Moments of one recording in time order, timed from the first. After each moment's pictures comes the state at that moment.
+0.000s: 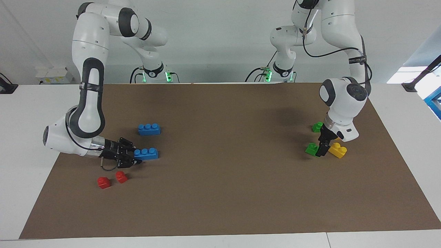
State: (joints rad) left arm 0.02 0.25 -0.05 -2.08 -0.02 2.43 -1.05; right arm -0.11 0.57 -0.13 -1.68 0.75 1.82 0.72
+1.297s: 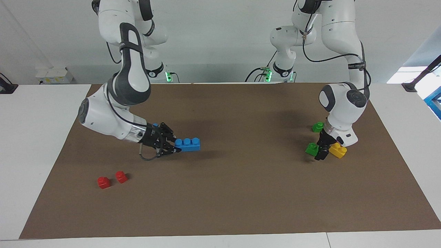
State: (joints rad) left arm 0.02 0.30 -0.04 -2.04 -0.04 2.43 -1.06; right arm 0.25 0.42 -0.10 -1.59 0.77 1.92 1.36
